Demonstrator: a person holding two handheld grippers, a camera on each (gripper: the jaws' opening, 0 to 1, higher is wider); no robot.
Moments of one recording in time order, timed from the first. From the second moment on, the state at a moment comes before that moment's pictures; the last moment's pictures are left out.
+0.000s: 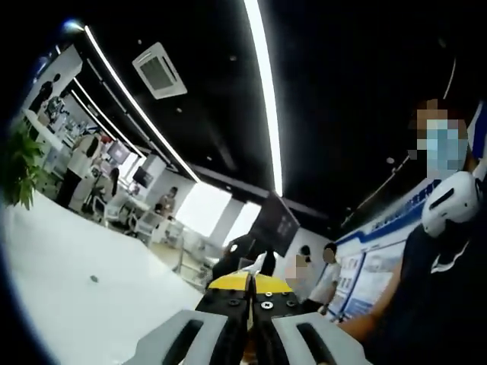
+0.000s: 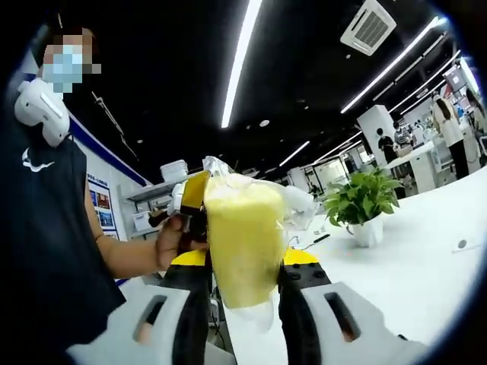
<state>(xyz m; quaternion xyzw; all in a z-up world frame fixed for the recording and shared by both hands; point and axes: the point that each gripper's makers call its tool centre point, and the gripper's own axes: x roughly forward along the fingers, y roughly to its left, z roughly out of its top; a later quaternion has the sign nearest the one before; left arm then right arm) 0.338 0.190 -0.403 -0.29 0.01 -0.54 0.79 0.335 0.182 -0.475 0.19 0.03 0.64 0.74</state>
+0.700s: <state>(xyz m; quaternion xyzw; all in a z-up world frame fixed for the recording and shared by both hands) 0.340 0.194 -0.427 -0.25 0.03 -0.52 0.81 0.325 0.182 -0.499 0.19 0.14 0.65 0.72</state>
